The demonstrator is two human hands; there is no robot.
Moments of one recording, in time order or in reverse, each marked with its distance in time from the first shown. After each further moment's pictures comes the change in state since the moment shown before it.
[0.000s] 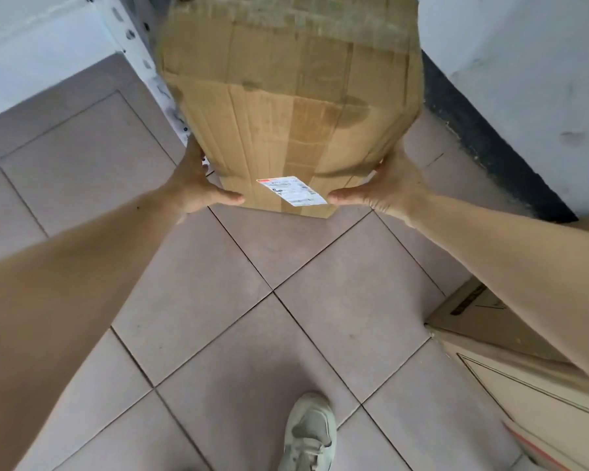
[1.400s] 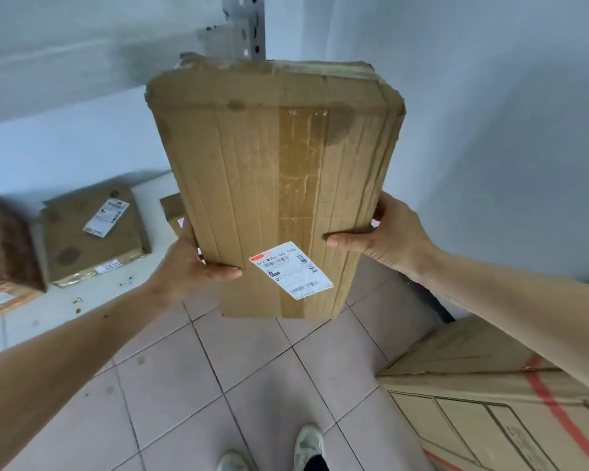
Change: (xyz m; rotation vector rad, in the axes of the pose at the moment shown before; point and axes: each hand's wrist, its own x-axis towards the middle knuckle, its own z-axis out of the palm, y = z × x) left_hand -0.417 0.303 -0.270 -0.132 0.185 0.305; right_hand -0.328 -0.415 -0.266 0.038 -0.027 -0.291
